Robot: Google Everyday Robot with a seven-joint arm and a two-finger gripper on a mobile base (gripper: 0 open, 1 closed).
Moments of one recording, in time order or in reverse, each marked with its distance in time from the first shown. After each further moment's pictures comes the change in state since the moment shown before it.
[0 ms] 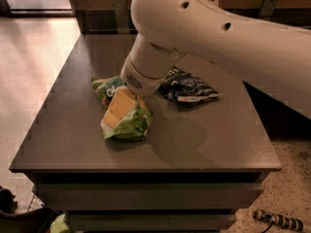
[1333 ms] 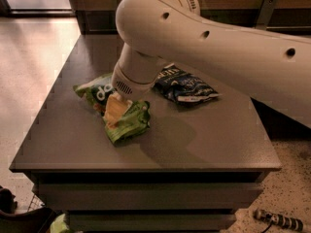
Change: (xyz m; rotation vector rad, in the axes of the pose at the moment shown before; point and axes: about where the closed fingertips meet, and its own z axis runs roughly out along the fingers) arm -0.007 0.009 0.022 -0.002 0.024 -0.024
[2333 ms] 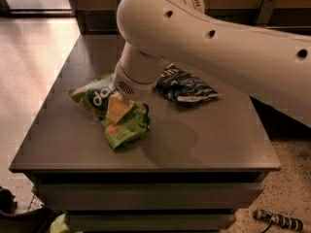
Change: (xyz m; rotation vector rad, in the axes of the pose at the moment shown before) arm 0.001 0.004 -0.009 0.011 -0.010 -0.012
